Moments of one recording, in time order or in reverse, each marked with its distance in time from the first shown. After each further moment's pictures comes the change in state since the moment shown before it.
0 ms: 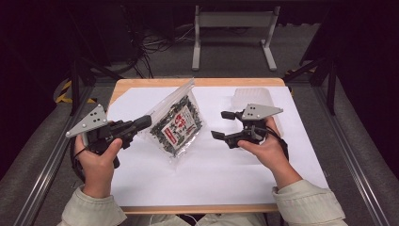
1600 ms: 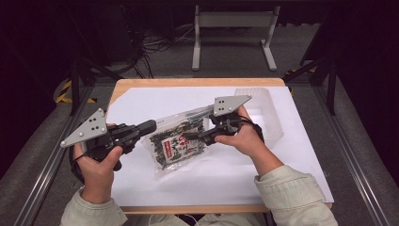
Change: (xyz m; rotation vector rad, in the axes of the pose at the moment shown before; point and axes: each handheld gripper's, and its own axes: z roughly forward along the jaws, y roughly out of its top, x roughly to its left) left arm -0.021 0.010 -0.005 -0.049 -0.092 0.093; right arm 0.018 0.041 0.056 -0.032 0.337 -0.136
